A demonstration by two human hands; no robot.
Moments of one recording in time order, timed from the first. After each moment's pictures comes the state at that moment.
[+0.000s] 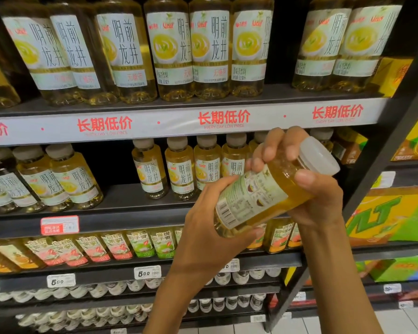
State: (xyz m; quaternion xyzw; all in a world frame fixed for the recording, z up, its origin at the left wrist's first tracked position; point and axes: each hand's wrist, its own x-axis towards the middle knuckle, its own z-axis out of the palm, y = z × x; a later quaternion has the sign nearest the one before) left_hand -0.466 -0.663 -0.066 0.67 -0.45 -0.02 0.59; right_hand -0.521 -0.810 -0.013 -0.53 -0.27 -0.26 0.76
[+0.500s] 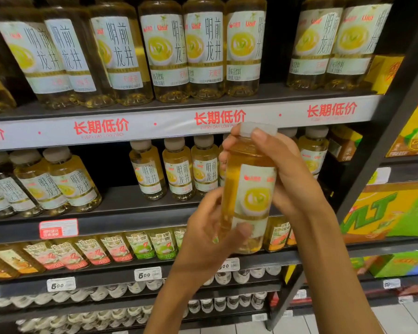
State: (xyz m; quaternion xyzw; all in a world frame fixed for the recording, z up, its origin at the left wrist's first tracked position) left_hand -0.468 -0.662 -0.071 0.55 -0.40 -0.23 0.70; right_hand -0.512 -0.801 -0.006 -0.56 -0.08 -0.23 0.79
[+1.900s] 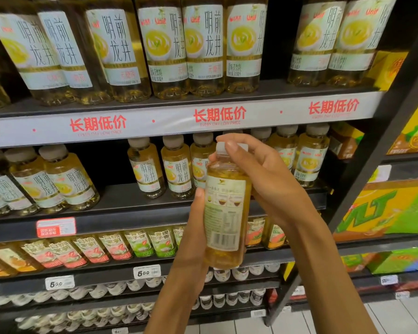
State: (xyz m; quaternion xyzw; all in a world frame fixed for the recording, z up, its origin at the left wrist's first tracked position) left_hand -0.465 -0.663 -0.082 0.52 -0.19 -0.38 0.74; right_hand -0.503 -0.791 -0.017 -0.66 0.01 -0.22 0.72
